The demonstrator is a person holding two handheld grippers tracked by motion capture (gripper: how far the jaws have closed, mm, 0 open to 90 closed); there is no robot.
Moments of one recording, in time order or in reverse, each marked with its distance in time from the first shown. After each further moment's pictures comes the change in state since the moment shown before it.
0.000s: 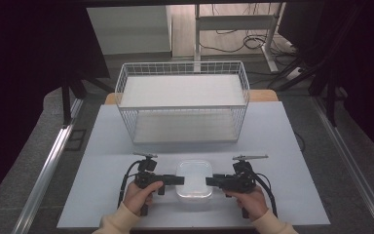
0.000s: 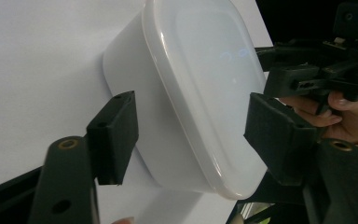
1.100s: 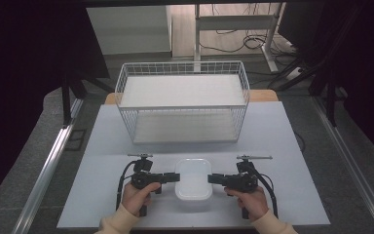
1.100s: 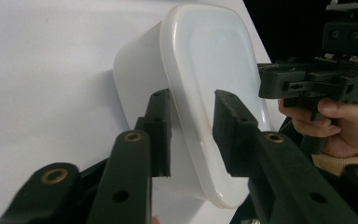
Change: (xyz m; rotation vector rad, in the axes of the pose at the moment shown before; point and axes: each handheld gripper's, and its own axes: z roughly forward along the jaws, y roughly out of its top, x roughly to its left) left arm -0.008 -0.005 -0.014 -0.100 0.027 0.018; right arm -0.001 -0.001 -0.007 -0.049 0.050 0.063
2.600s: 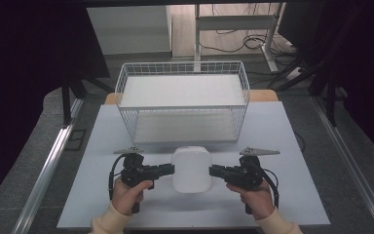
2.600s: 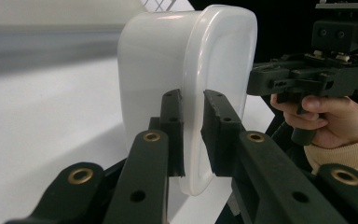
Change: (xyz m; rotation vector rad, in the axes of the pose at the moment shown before) left arm -0.037 0.015 -0.039 -0.109 -0.010 0.185; right arm 0.041 0.019 -0.026 -0.096 -0.011 -0.220
